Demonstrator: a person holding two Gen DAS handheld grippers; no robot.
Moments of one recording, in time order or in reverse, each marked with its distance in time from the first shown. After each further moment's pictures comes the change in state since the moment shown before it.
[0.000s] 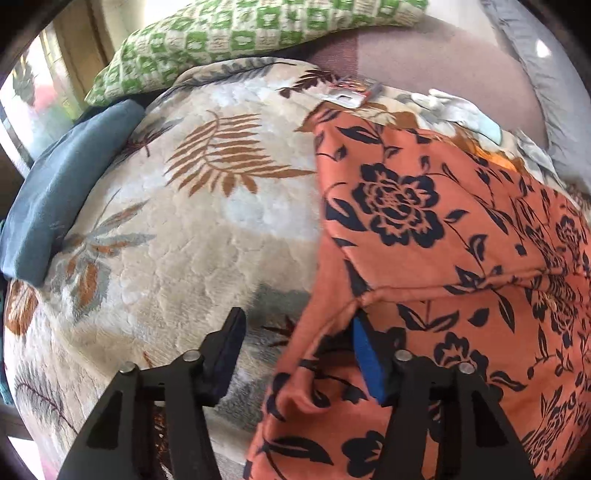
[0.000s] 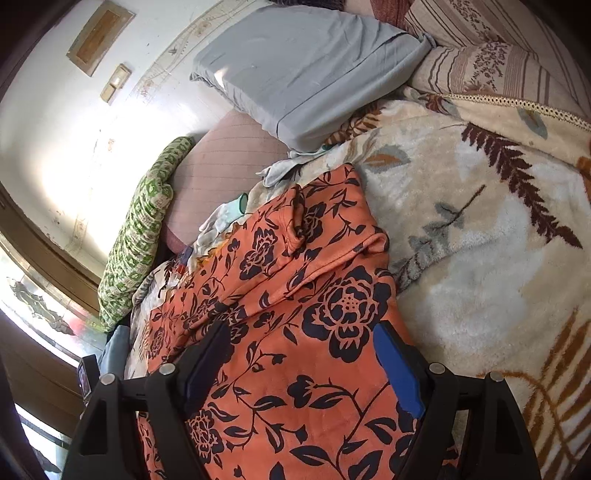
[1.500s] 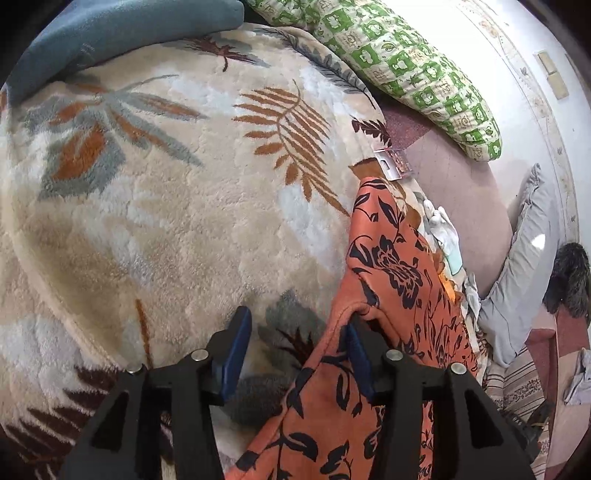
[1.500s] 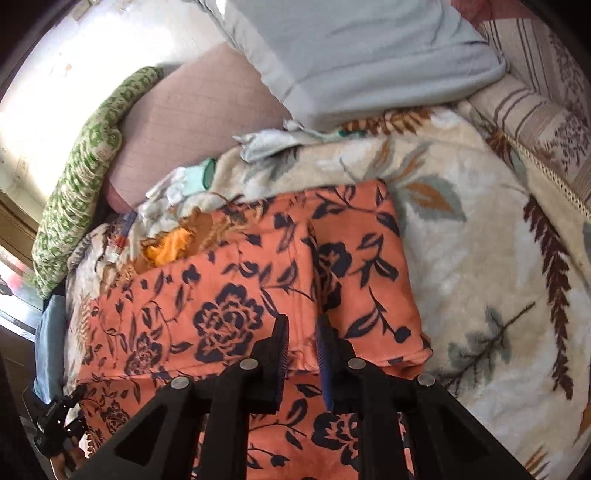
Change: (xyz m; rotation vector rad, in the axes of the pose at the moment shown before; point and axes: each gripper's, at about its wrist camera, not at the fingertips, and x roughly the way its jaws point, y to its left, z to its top) left arm -0.004 0.081 -0.019 -0.572 0.020 -0.434; right arm 0.104 0.064 0.095 -0.169 0.223 -0.230
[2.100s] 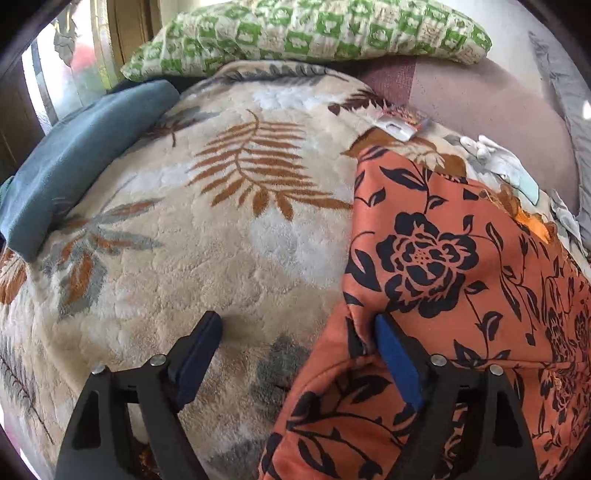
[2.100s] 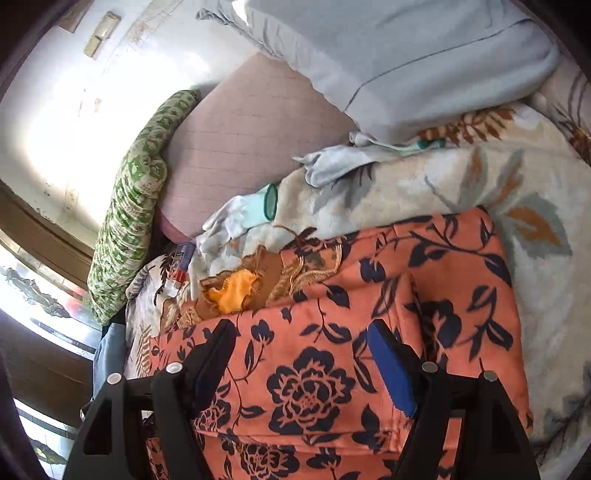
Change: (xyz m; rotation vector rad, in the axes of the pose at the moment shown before) left arm 0.051 -0.061 -0.005 0.431 -0.145 0.446; right arm 0.055 0.014 0.033 0.062 -0.029 0.257
